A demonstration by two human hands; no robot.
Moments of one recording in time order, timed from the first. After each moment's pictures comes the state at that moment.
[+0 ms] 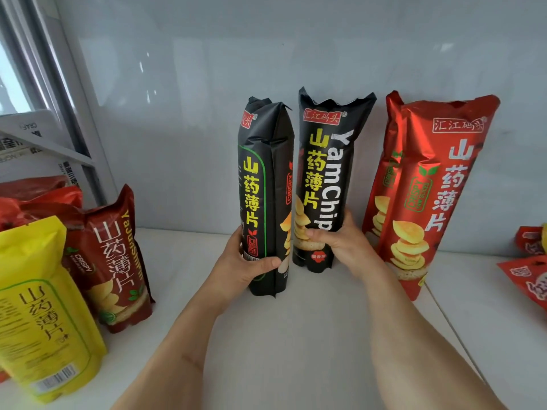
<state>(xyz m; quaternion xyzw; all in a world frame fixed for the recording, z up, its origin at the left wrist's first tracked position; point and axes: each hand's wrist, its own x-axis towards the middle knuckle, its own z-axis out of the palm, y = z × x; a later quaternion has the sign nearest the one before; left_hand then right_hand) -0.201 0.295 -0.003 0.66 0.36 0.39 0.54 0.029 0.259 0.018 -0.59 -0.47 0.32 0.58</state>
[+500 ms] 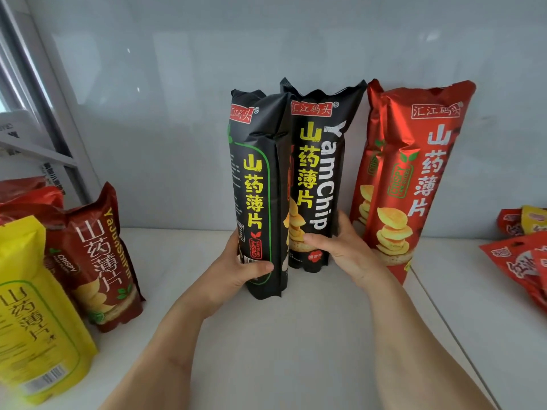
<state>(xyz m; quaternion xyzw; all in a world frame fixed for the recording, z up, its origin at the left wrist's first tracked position) -0.204 0.284 -0.008 0.70 0.32 0.31 0.57 0.026 0.216 0.009 -0.57 -0.49 0.35 0.56</state>
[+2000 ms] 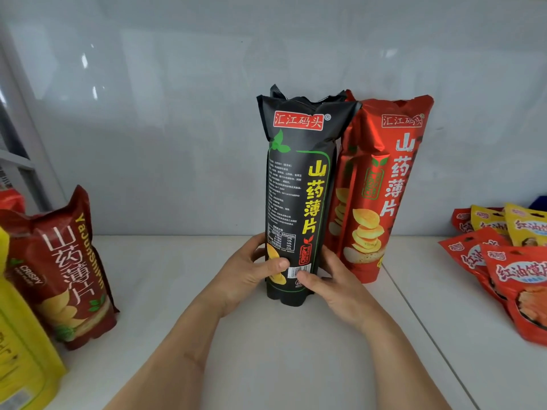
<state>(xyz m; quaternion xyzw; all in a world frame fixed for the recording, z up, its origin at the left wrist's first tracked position) -0.161 0.279 -0.015 0.70 0.25 0.28 0.61 0.010 0.150 -0.020 -0.64 -0.50 0.30 0.50</state>
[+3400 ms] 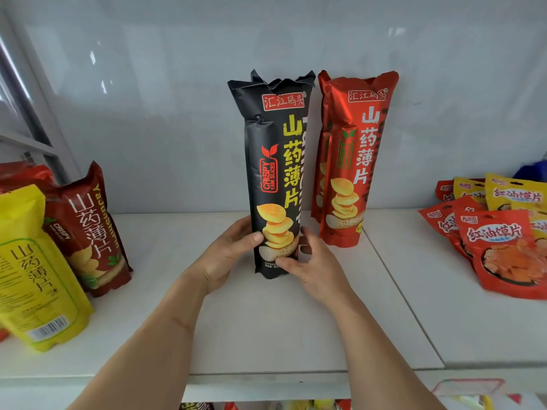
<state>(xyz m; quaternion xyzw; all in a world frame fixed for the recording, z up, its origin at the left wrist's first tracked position) -0.186 0.239 -0.016 0.69 0.23 0.29 0.62 -0.022 0.116 -0.029 -0.68 -0.50 0.20 0.50</state>
